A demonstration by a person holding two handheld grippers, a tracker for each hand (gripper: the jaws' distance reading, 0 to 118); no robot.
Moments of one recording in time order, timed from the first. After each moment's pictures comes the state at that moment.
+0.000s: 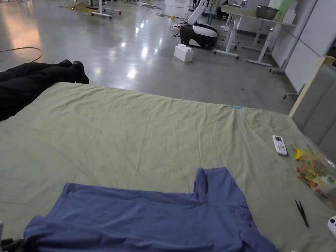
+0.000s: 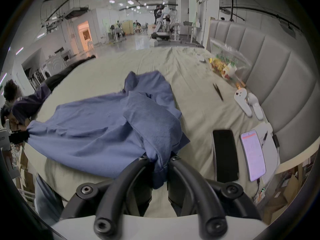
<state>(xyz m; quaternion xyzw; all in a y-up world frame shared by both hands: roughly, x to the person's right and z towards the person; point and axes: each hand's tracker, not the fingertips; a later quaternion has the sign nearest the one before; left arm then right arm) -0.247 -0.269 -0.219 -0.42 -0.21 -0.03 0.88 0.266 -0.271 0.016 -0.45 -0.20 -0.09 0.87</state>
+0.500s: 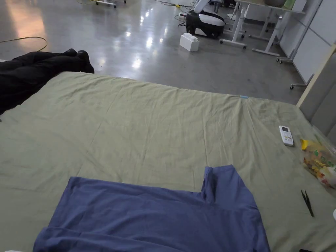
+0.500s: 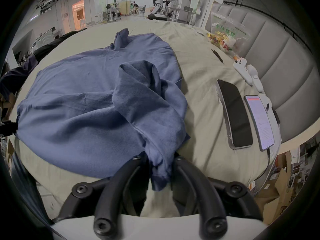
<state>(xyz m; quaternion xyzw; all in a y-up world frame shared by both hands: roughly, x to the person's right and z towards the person) -0.243 -0.370 -0.206 -0.49 -0.17 -0.09 0.85 0.229 -0.358 0.039 -0.50 -0.24 -0.05 0.83</state>
